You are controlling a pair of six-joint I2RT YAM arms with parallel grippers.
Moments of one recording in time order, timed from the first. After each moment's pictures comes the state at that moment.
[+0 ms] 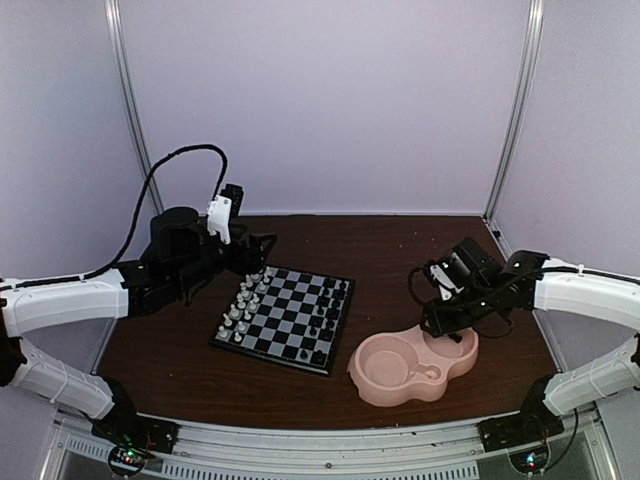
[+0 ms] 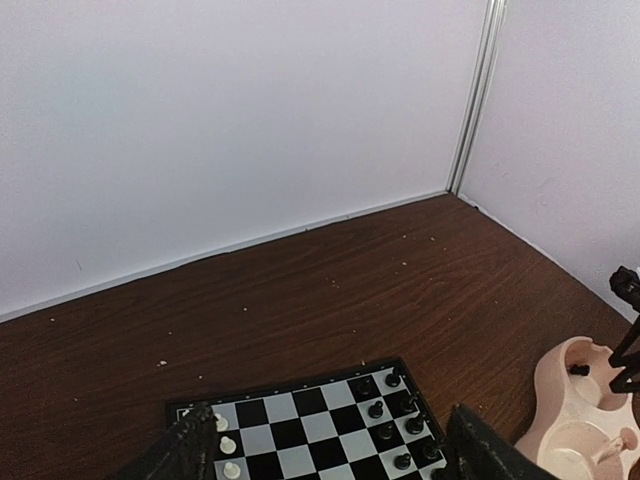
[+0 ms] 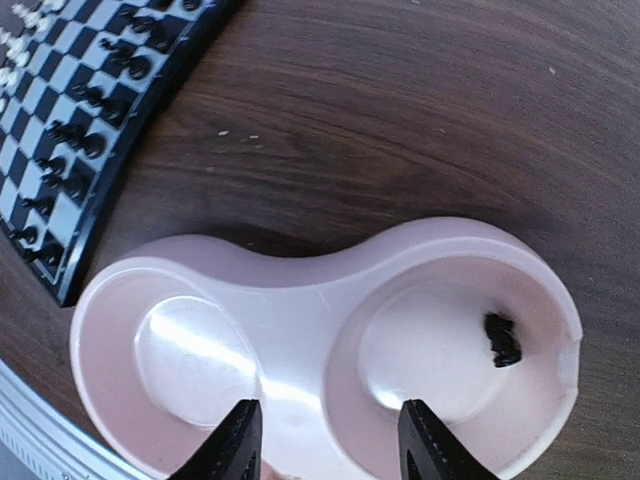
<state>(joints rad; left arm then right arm) -0.77 1.24 0.80 0.27 -0.15 -0.14 0.77 1.21 0.87 -0.73 0.08 0.46</state>
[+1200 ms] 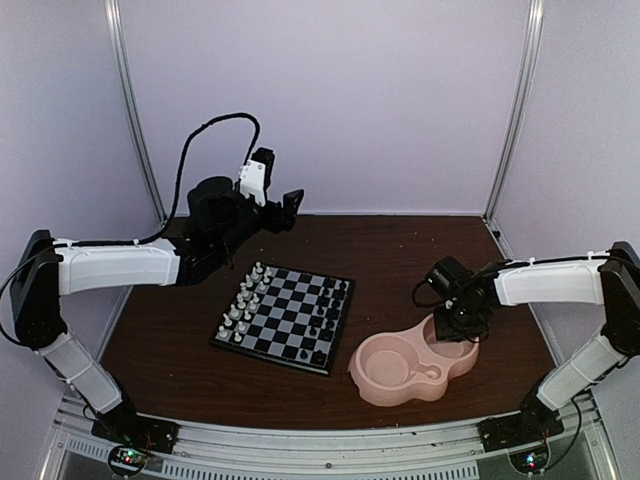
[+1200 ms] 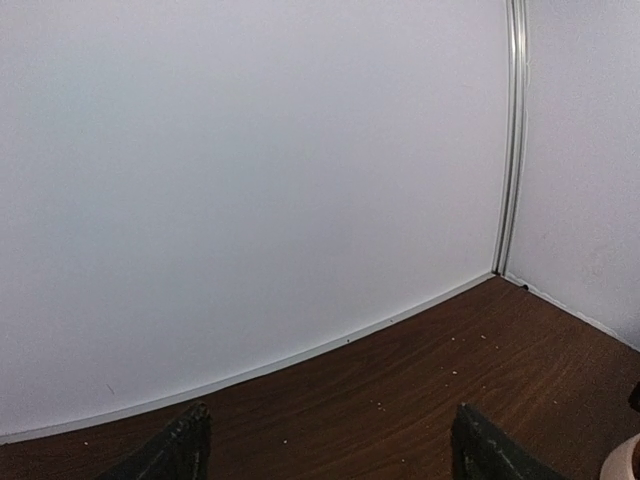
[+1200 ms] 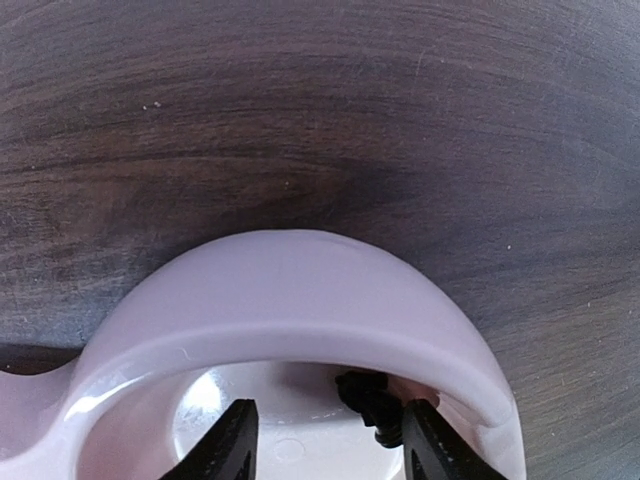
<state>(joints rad) -0.76 1.59 1.08 0.54 -0.24 0.04 0.62 1.48 0.79 -0.64 0.30 0.64</state>
